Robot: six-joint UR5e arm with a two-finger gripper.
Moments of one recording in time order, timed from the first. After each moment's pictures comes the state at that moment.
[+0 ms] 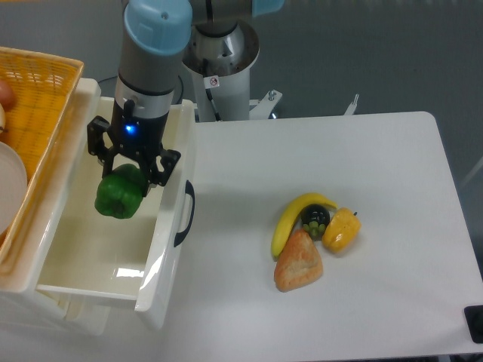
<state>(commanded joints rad) 2.22 -1.73 -1.53 -1.26 1.21 0.48</state>
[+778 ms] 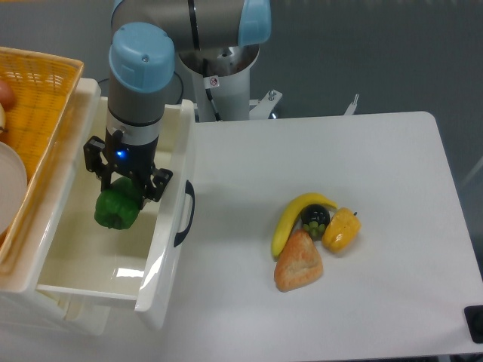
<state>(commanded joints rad) 2.18 -1.77 -1.53 -1.26 1.26 0.49</state>
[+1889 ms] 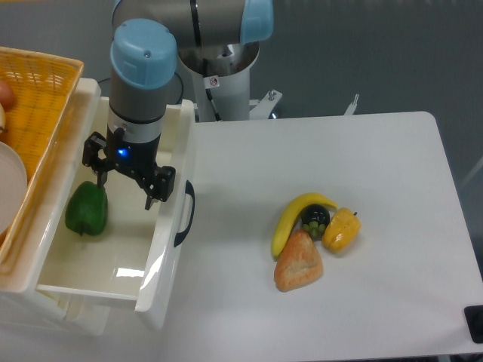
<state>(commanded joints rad) 2.20 -1.76 -1.51 -1.27 1.25 0.50</state>
